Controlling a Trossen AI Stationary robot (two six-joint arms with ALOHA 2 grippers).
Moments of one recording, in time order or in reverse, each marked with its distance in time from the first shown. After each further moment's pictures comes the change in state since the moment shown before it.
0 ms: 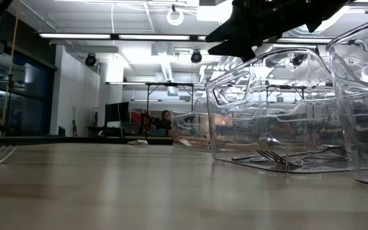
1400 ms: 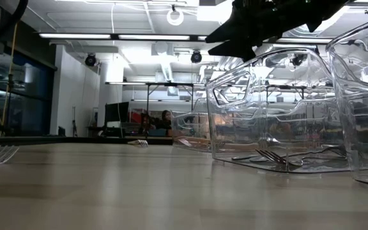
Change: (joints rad) left arm -0.007 0.127 0.000 0.023 -0.005 0.255; right arm 0.000 0.000 0.000 -0.002 0.026 0.016
